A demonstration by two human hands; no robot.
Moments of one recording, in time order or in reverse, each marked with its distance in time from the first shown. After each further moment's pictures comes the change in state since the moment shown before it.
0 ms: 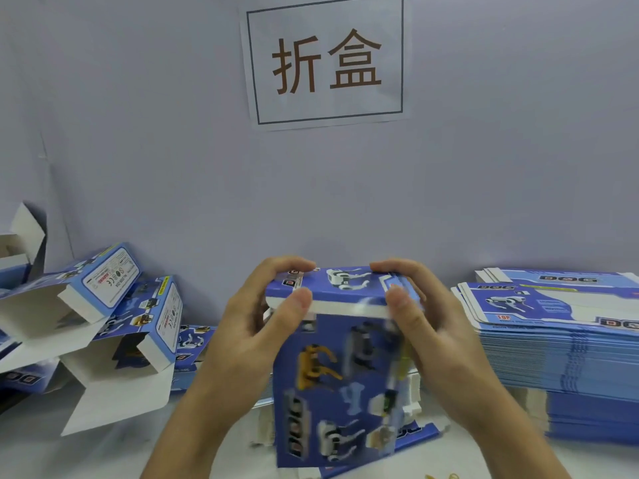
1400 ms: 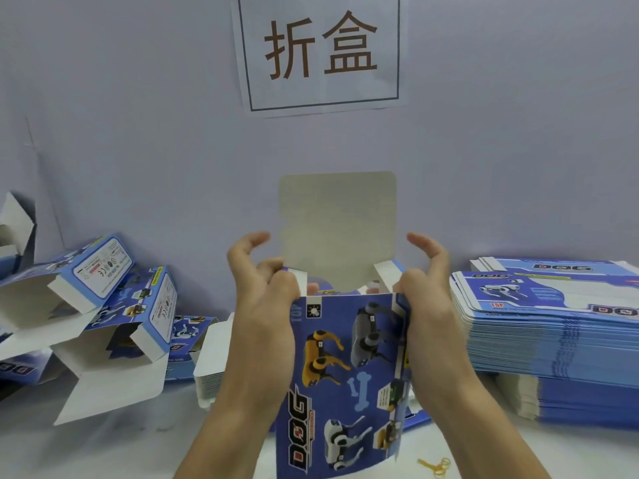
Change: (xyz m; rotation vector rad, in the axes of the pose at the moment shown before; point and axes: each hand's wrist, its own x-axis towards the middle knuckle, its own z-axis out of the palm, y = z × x) left_hand 0.008 -0.018 0.028 -0.193 0.227 -0.040; right_hand 0.005 0.009 0.010 0.084 0.231 0.083
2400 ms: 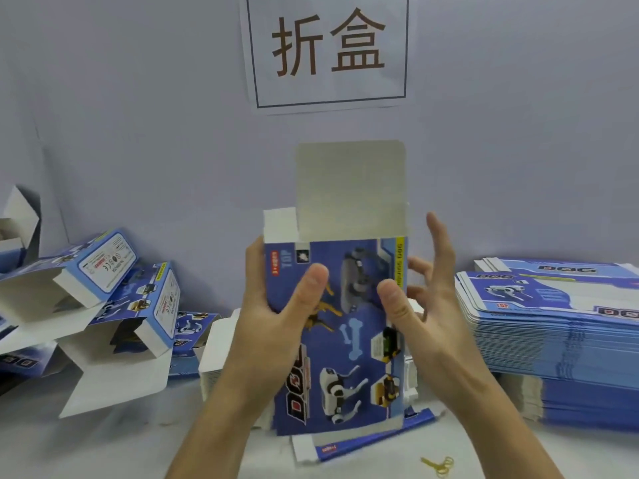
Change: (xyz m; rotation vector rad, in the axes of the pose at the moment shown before) left_hand 0.000 -0.004 -0.008 0.079 -0.026 0.012; right_hand -0.004 0.000 -0.010 -0.385 -0.085 -0.144
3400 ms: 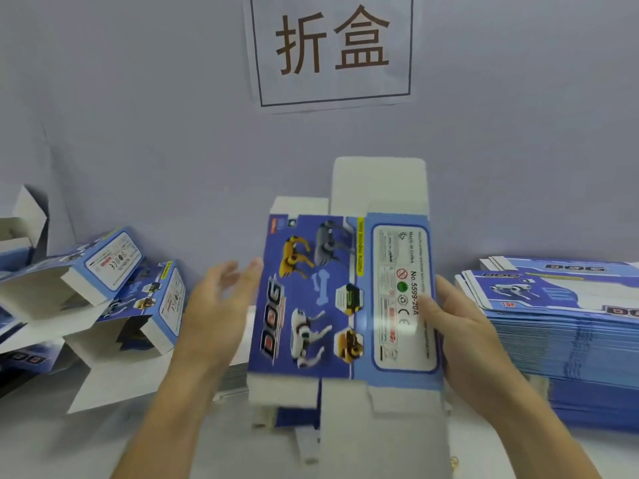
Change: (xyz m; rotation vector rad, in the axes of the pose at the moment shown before) left_hand 0.022 -0.007 -0.054 0.417 0.225 -0.224; right_hand 0.008 0.049 -0.026 0.377 -0.041 0.338
